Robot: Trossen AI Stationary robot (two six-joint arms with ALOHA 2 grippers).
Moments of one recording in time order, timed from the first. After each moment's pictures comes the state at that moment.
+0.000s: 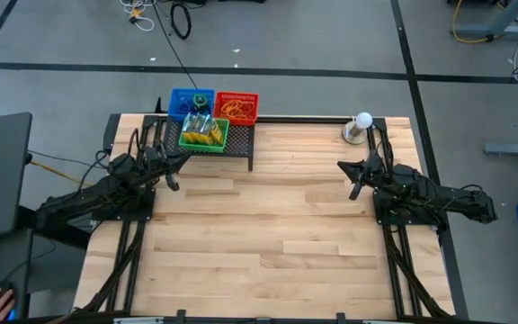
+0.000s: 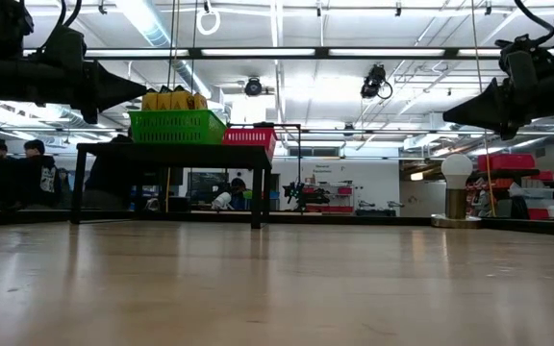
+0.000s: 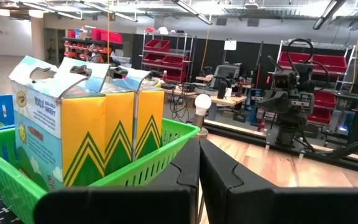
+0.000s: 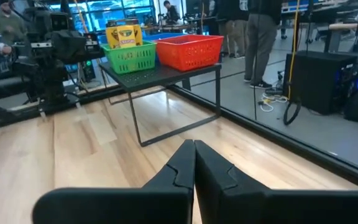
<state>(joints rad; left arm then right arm) 0.39 0.00 0.01 0.16 -0.08 -0.09 -0.14 0.01 0.07 -0.16 0.35 0.14</state>
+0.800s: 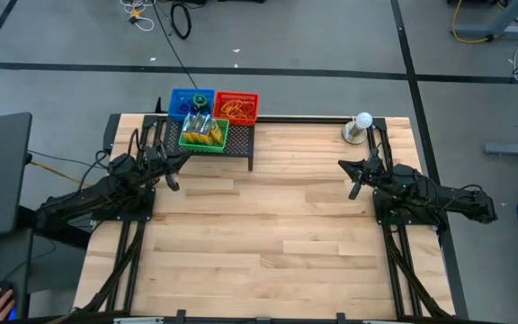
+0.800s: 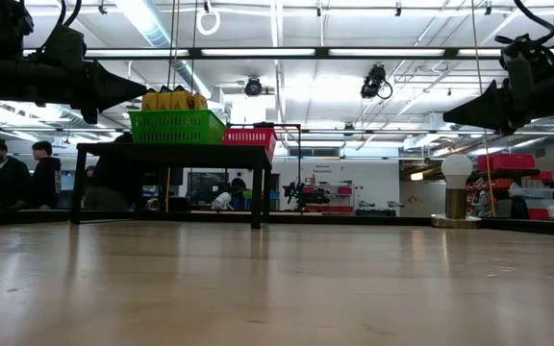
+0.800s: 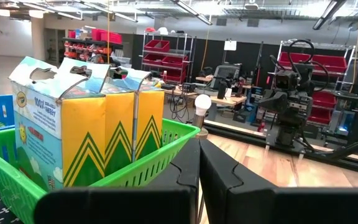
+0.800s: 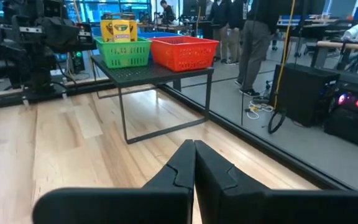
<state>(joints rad) 0.39 0.00 0.01 0.16 -0.08 -0.09 -0.14 0.01 0.07 -0.16 0.38 0.04</state>
